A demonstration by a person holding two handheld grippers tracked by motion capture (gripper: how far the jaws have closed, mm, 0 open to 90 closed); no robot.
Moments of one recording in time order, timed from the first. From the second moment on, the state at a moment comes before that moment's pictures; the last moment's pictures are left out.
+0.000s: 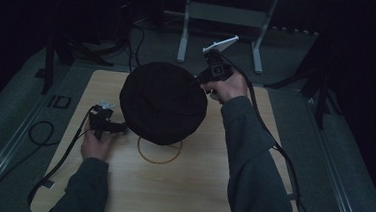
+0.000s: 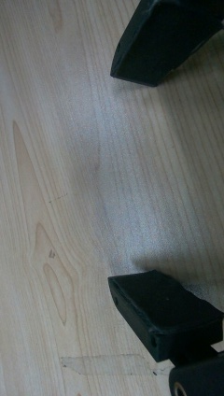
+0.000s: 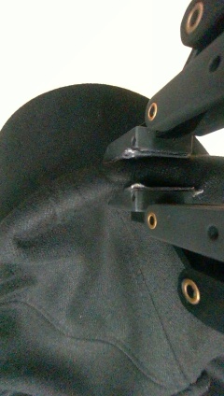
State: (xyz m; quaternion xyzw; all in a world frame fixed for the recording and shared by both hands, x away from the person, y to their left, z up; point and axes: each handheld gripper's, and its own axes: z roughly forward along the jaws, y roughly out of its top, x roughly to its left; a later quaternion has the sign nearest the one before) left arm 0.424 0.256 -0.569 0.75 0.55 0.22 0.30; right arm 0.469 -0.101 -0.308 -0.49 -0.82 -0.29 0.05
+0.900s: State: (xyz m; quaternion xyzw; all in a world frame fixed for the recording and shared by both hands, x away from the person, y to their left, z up) left arm 0.424 0.256 -0.569 0.75 0.55 0.22 0.30; right arm 0.471 -0.084 -0.325 -0.48 -0.83 -0.28 0.01
